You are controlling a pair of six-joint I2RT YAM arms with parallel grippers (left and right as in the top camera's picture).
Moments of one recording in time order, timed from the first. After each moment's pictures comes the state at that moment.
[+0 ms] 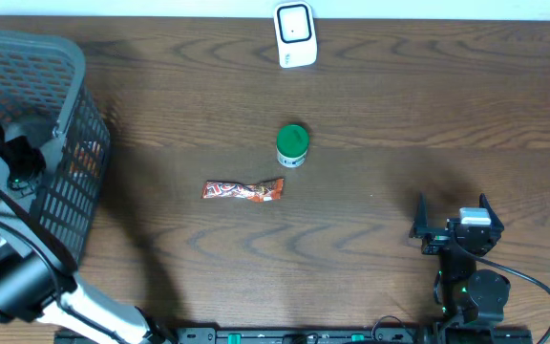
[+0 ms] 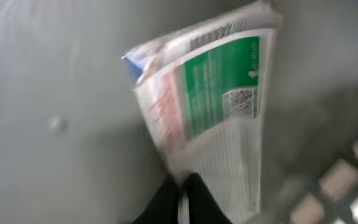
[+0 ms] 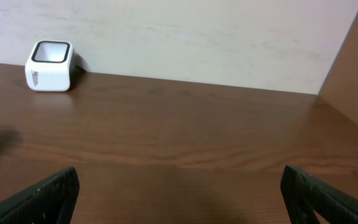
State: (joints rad) left arm 0.70 1.93 1.36 -0.64 0.17 -1.35; right arm -0.05 0.02 0.01 -0.07 0.02 -0.10
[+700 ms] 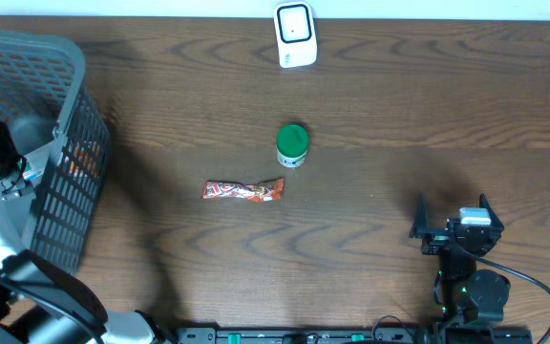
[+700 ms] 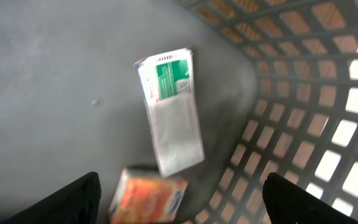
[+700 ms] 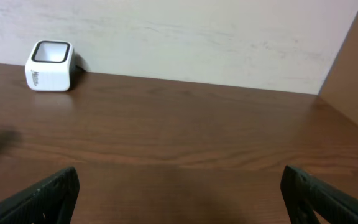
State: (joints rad) left arm 0.69 1.64 1.35 -0.75 0.03 -1.28; right arm -0.05 0.02 0.01 -0.07 0.02 -0.10
